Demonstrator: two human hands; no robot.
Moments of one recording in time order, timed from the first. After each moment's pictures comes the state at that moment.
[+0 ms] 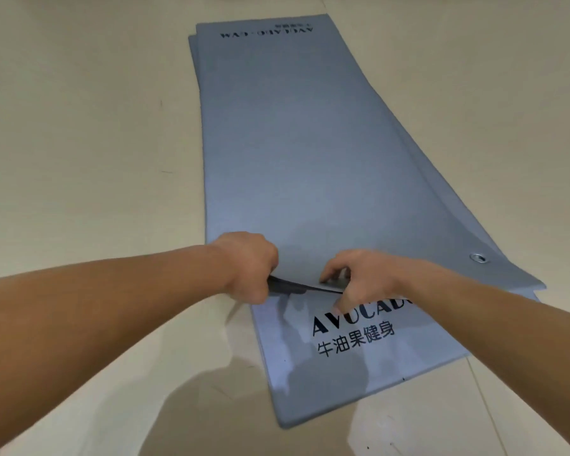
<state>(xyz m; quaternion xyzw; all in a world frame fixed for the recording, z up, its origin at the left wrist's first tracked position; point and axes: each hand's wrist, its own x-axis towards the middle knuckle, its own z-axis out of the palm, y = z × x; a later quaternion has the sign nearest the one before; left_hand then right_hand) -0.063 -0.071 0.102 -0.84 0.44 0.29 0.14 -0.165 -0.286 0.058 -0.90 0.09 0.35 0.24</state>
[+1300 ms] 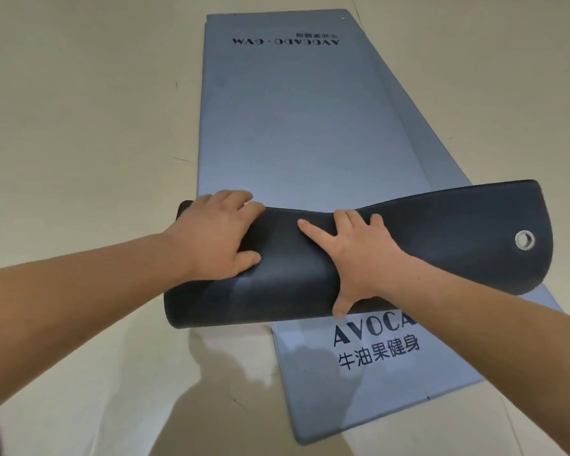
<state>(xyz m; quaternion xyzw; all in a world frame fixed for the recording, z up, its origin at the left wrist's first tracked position) 0.002 0.002 0.076 -0.89 0.42 0.14 0.05 -0.106 -0.221 0.065 -0.95 -0.02 0.28 -0.11</state>
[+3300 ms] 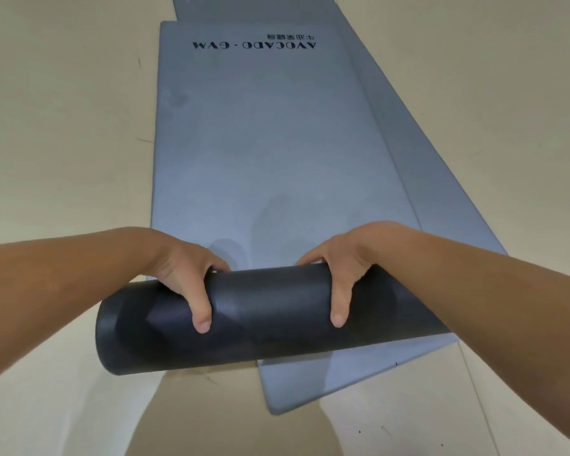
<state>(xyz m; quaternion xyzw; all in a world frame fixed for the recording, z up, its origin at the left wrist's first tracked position) -0.026 -0.008 0.059 -0.77 0.29 0.55 0.11 -0.119 -0.262 0.058 -0.79 0.04 0.59 0.15</state>
